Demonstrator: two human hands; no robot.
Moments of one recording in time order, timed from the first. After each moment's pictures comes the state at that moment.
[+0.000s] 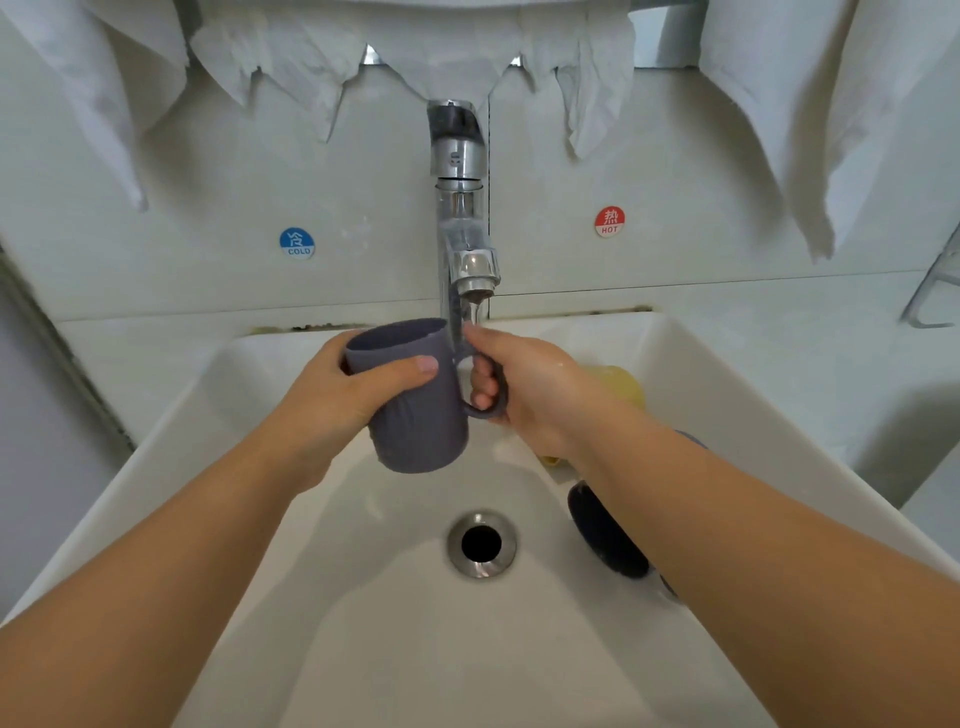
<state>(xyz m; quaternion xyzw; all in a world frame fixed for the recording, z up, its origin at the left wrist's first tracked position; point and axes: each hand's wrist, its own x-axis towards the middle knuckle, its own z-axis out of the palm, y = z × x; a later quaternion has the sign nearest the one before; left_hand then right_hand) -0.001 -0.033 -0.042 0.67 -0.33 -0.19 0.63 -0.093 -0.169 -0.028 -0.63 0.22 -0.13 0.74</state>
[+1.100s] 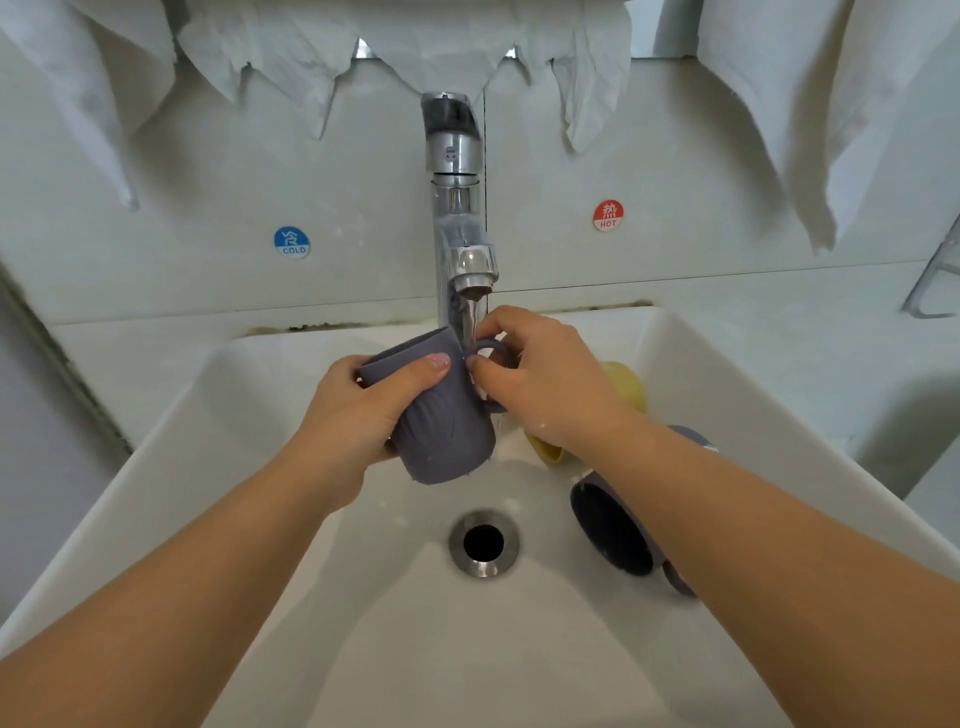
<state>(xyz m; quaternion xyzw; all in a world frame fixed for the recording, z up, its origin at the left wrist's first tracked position) -0.016 -0.043 -0.049 0.69 -0.17 -0.22 0.67 -0.110 -0.183 -0.034 -0.88 0.11 -0.28 0.36</state>
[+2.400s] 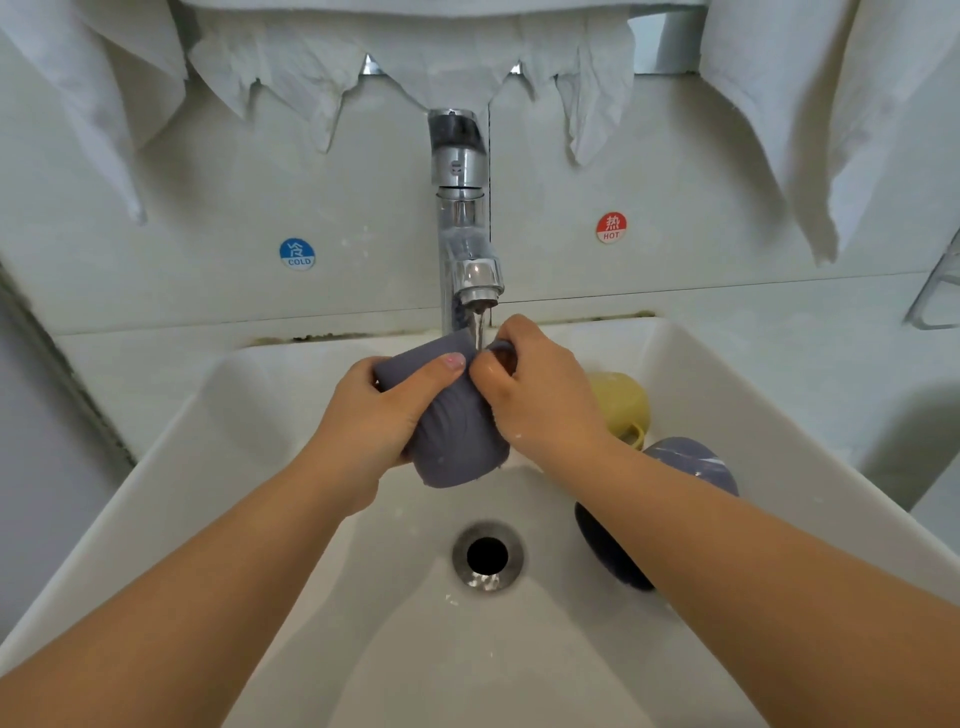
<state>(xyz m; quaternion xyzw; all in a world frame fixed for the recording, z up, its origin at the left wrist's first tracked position) -0.019 -0.052 -0.045 0.70 -0.18 -0.21 0.66 -0.099 -0.173 -0.041 -0.87 0.18 -0.30 0.34</state>
